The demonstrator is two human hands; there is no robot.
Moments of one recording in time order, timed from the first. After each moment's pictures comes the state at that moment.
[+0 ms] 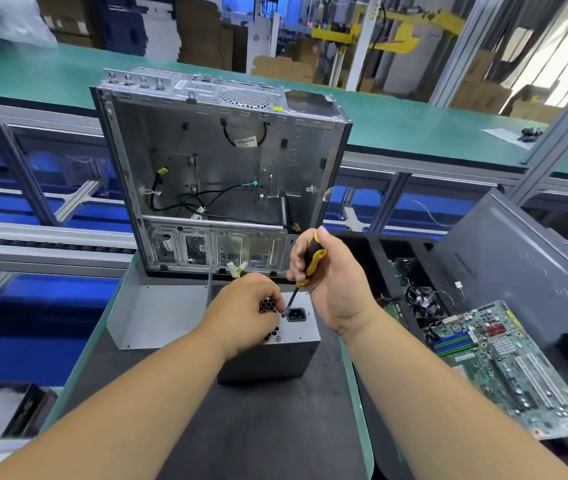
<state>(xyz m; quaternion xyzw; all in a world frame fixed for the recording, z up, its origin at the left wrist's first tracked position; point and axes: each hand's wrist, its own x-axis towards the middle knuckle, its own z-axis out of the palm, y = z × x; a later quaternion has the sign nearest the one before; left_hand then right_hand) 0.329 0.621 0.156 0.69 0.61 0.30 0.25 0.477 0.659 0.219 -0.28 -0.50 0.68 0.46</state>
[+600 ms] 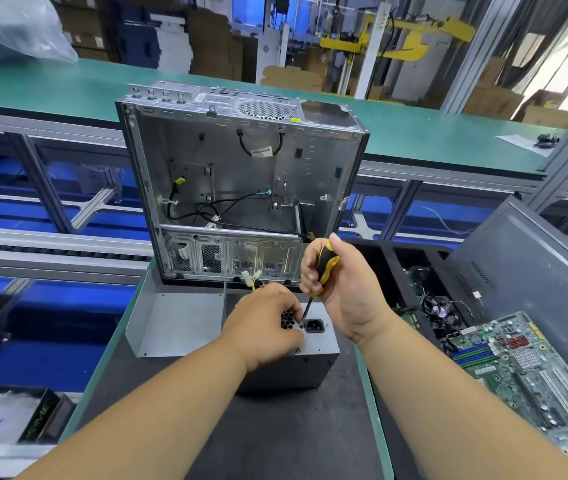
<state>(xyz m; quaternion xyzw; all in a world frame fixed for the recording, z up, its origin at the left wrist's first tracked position) 0.328 0.622 0.155 0.70 0.62 0.25 0.23 0.468 0.660 0.224 -0.29 -0.52 0.68 0.43</state>
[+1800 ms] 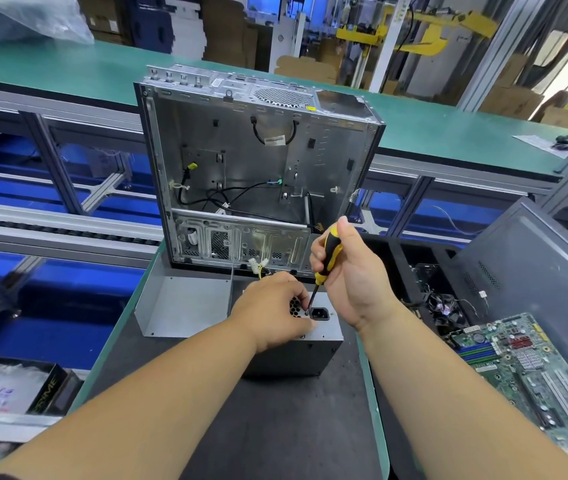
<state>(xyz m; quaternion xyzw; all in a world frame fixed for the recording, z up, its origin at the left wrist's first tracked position) 0.332 0.625 0.150 0.71 0.63 0.23 0.21 0.466 0.661 0.219 -0.31 -0.48 0.67 0.47</state>
